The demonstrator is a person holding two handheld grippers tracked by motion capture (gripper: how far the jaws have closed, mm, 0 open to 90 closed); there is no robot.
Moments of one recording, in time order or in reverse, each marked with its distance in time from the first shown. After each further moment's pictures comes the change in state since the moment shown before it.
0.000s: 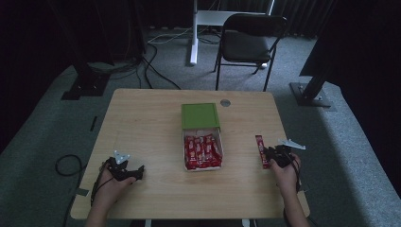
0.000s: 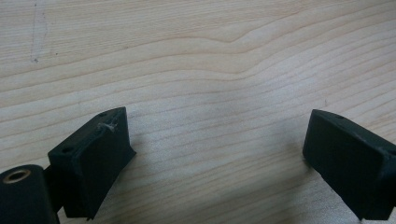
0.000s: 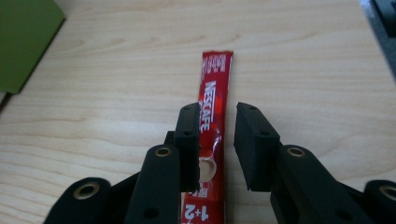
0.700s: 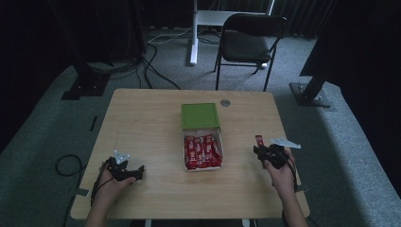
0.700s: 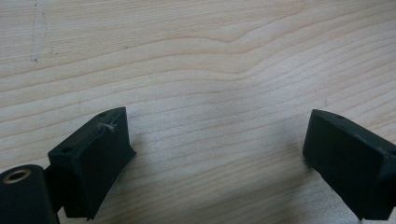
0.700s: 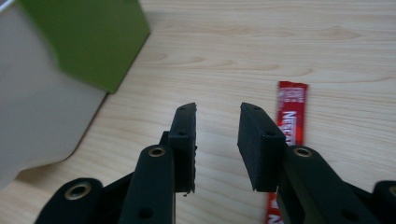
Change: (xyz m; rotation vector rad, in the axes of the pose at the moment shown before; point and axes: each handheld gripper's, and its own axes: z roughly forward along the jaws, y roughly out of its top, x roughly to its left) left arm 0.000 0.000 0.000 0.000 0.000 0.000; right arm 0.037 0.012 -0.022 -0.038 0.153 -0.107
